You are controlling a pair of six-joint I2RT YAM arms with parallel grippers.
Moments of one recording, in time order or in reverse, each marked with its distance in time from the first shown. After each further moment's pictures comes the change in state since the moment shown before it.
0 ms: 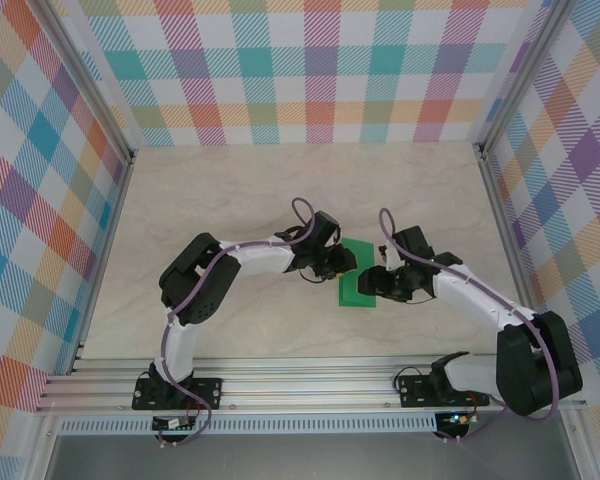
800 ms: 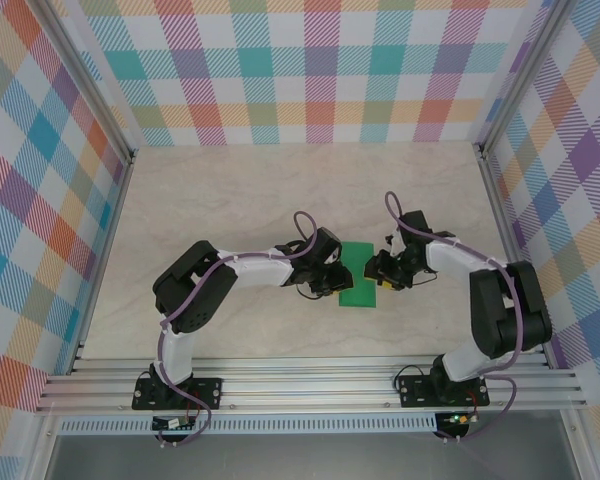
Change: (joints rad) left arm -0.072 -0.068 -0.119 -0.025 -0.046 0.012; right arm -0.165 0.288 0.134 0.021 -0.085 0.039
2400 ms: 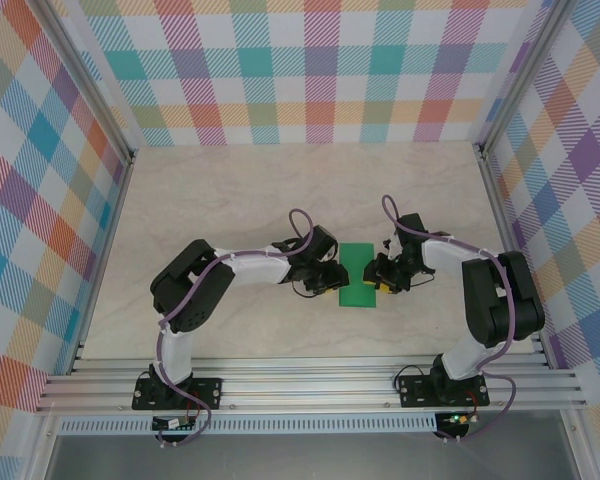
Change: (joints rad) left arm 0.018 -0.007 0.000 -0.049 -0.026 0.023; right arm 0.000 0.087 0.000 0.018 -0.031 0.004
